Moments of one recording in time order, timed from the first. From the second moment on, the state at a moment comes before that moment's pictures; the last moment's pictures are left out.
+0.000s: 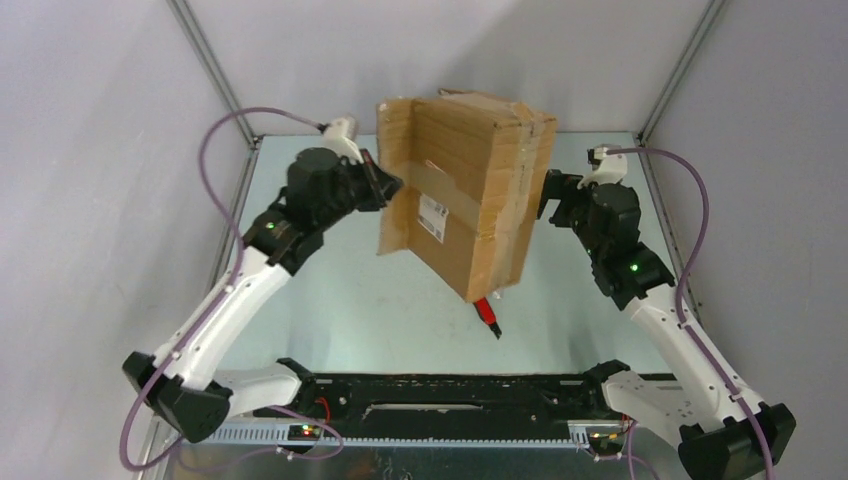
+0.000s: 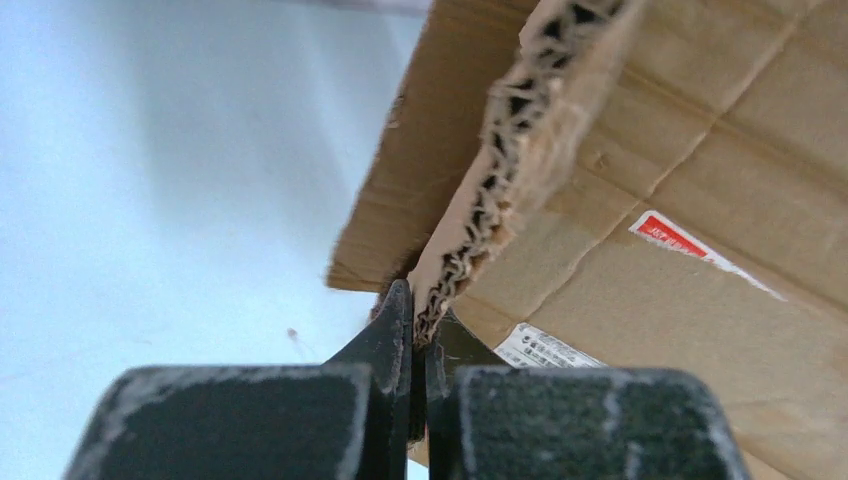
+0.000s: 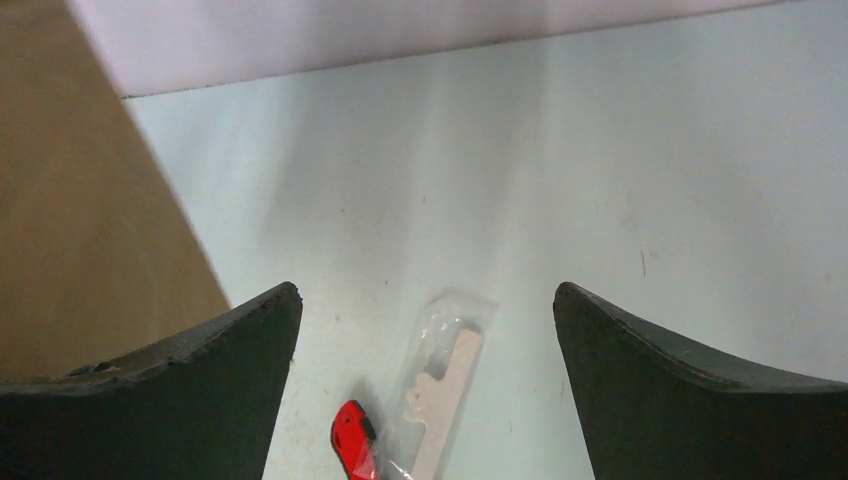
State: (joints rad) left arm -0.57 1.18 1.28 -0.40 0.04 -0.56; right arm 0.38 0.96 0.94 -0.20 0.16 0.34
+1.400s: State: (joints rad) left arm -0.50 1.62 1.85 -1.12 -0.38 -0.33; right arm 0.48 1.23 0.94 -0.23 -0.11 0.54
